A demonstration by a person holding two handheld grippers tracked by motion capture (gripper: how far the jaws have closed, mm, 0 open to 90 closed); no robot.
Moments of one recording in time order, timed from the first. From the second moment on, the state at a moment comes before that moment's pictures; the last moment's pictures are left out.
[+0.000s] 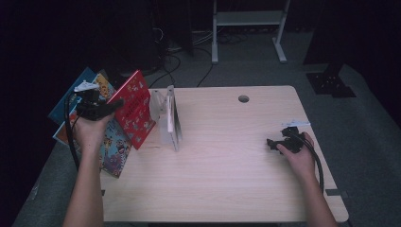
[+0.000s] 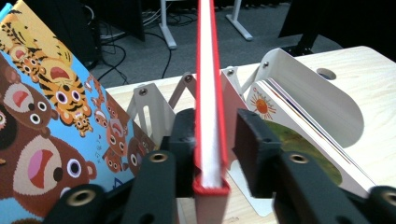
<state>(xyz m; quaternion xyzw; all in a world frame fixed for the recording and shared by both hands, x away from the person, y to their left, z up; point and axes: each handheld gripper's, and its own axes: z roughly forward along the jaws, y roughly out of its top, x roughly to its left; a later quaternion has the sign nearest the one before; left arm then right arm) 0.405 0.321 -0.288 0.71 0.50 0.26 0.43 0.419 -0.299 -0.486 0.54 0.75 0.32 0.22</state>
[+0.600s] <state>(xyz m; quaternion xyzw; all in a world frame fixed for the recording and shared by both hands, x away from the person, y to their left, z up) 0.373 0.325 -0.293 0.70 0.50 0.29 0.43 0.419 -0.299 -0.486 0.54 0.75 0.32 0.22</state>
